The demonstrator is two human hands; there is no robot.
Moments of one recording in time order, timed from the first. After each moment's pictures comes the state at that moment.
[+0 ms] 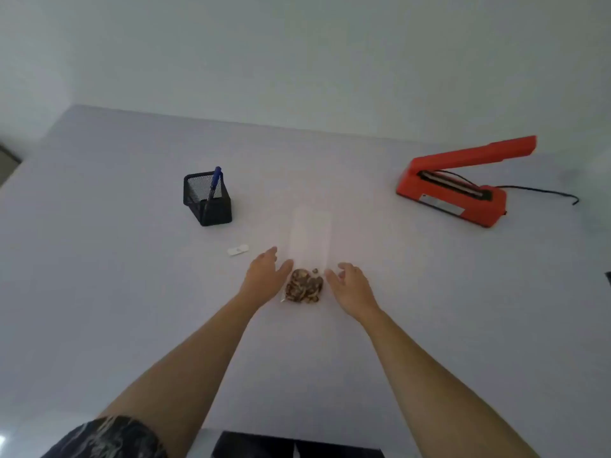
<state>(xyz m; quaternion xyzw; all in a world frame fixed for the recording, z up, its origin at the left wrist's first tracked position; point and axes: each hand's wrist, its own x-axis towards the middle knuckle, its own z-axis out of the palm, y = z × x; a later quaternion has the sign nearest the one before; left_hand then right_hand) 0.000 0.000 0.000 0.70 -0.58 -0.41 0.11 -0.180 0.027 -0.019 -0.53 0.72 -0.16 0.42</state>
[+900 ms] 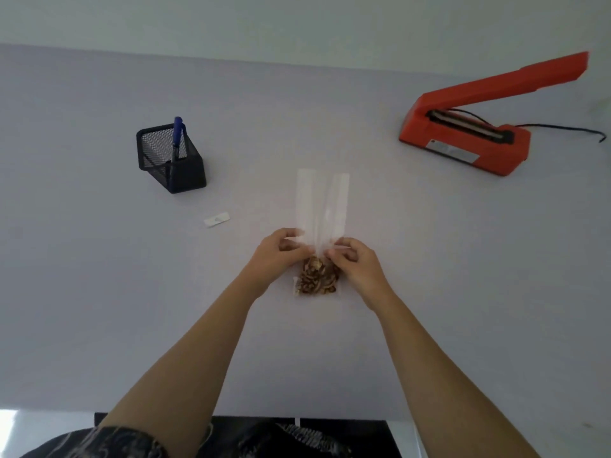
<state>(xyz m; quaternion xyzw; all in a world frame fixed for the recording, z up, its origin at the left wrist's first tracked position) -0.020 0.006 -0.031 0.58 -0.43 -0.65 0.23 -0.197 0.040 -0.044 -0.36 0.64 -0.37 0.57</state>
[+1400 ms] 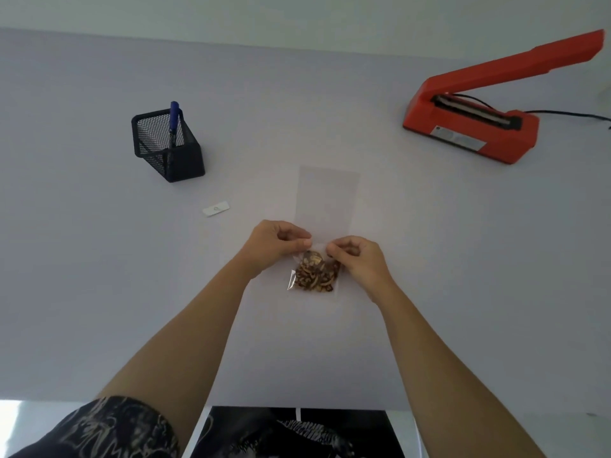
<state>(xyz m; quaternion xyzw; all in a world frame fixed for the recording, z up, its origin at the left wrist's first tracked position) -0.009 -0.005 -0.039 0.57 -0.51 -0.61 0.20 -0.198 0.045 -0.053 -0.36 0.66 -0.34 0.56</state>
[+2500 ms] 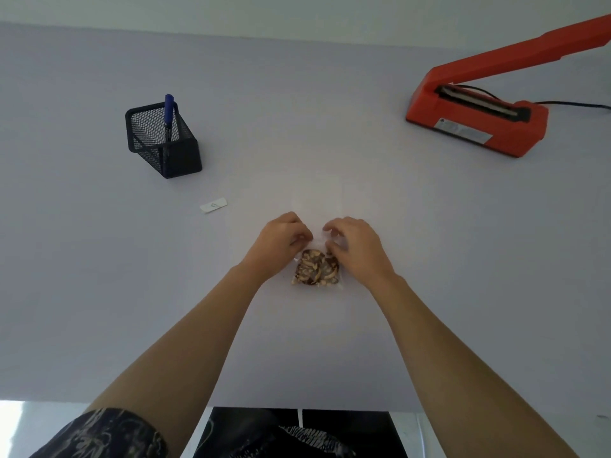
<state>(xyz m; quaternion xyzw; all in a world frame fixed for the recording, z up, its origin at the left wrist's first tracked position) -0.020 -0.003 -0.049 0.49 -0.80 -0.32 0.17 -0.197 0.027 -0.048 -0.69 0.64 -0.17 0.30</state>
